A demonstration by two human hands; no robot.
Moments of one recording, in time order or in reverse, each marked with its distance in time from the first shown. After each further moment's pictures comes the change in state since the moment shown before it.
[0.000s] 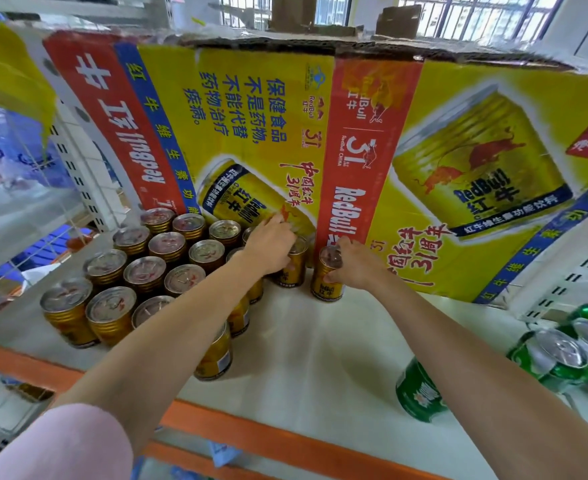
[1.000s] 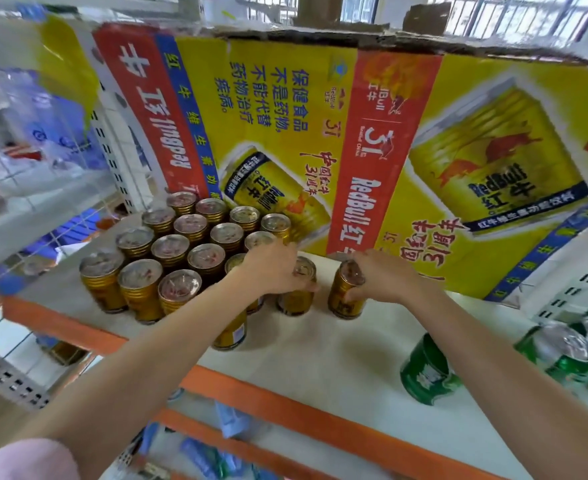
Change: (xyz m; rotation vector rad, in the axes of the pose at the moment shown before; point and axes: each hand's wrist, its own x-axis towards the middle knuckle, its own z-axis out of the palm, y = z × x) left_hand -0.077 0.021 -0.011 -0.165 -0.172 -0.148; right_hand -0.042 0.018 -0.004 -0.208 -0.113 -0.243
